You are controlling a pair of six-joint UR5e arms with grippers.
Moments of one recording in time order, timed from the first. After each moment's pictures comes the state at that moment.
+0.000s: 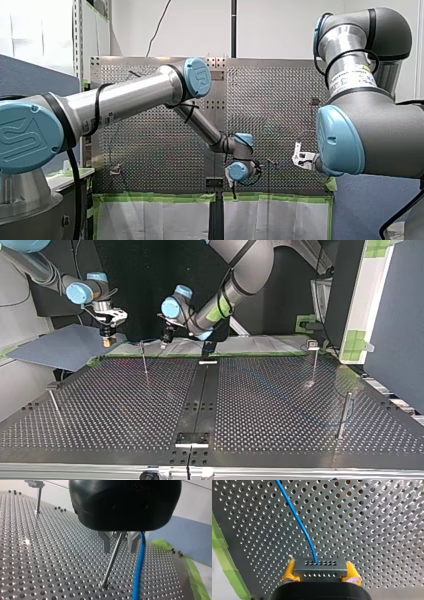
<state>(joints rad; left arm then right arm) -0.76 -2.77 -1.01 -2.62 -1.85 -1.96 1.59 -0.74 1.77 -0.92 1.24 1.72</state>
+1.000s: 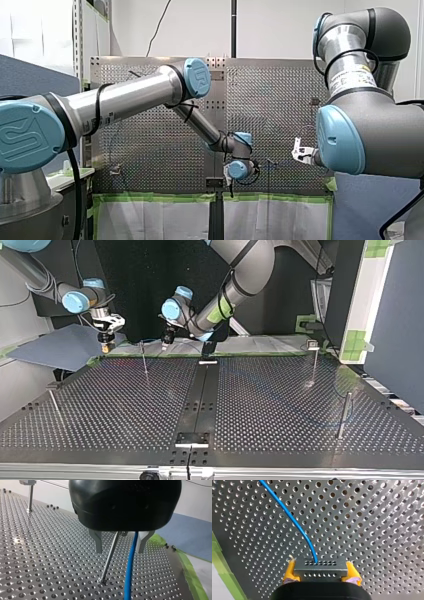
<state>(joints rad) -0.75 -2.77 -1.01 -2.65 -1.85 -1.90 1.60 -0.74 1.68 -0.79 1.24 1.72</state>
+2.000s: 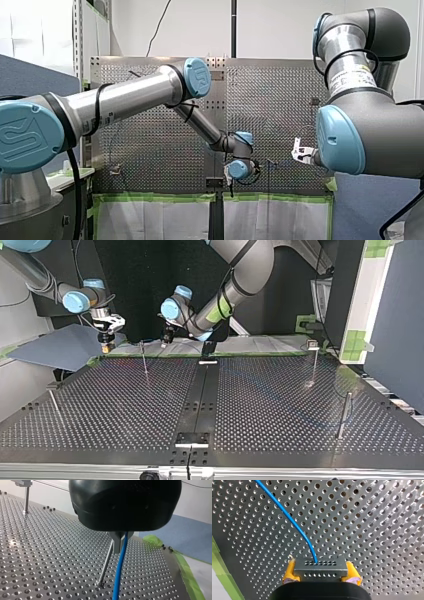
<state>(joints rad) -0.76 -2.77 -1.00 -2.66 -1.84 -1.89 1.60 -0.74 1.68 -0.80 1.24 1.72</state>
